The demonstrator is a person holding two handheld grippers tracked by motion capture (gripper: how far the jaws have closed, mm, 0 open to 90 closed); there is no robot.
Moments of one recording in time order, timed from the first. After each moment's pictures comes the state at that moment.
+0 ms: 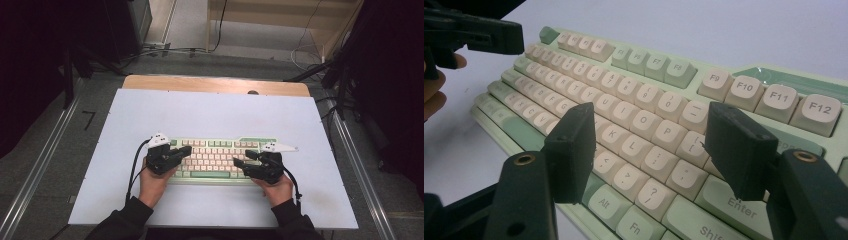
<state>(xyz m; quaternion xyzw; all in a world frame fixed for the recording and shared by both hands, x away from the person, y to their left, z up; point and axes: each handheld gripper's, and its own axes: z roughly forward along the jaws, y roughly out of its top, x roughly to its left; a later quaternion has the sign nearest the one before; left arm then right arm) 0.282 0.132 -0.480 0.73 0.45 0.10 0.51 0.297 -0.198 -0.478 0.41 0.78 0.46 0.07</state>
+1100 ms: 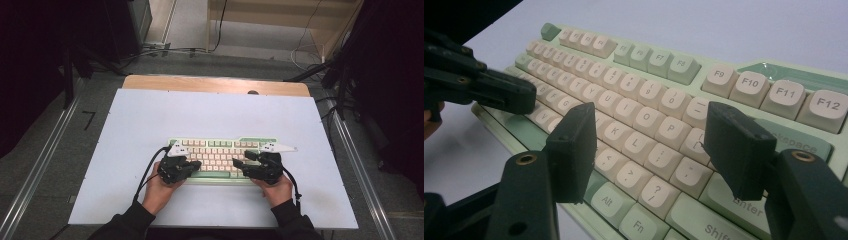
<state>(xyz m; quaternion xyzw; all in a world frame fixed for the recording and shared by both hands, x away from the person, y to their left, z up) 0.270 0.102 -0.485 0.80 0.41 0.09 0.43 0.297 -0.197 -0.479 0.41 0.78 0.46 0.07</state>
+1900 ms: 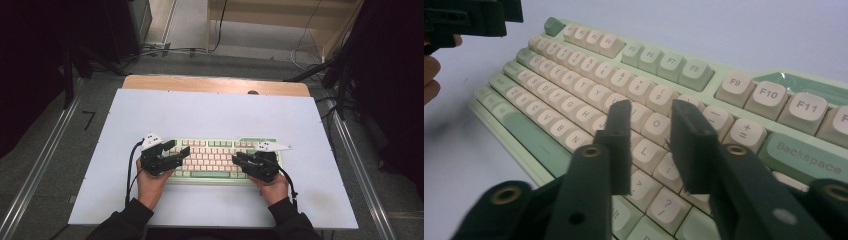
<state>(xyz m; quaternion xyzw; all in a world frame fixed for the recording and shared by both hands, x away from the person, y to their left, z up) 0.276 0.143 -0.479 0.68 0.51 0.16 0.50 0.299 -0.185 -0.478 0.40 0.80 0.45 0.07</state>
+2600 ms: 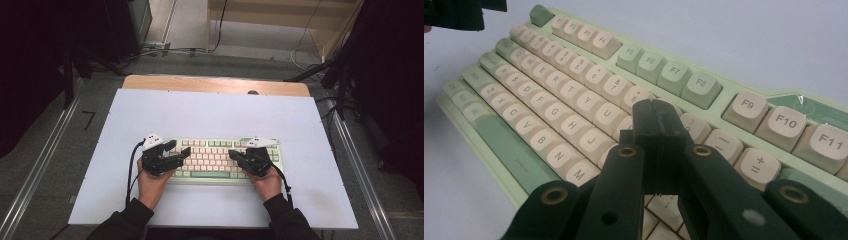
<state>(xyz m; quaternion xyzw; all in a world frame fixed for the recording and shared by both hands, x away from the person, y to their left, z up) 0.276 0.141 -0.480 0.69 0.50 0.15 0.50 0.314 -0.165 -0.482 0.38 0.82 0.43 0.10</state>
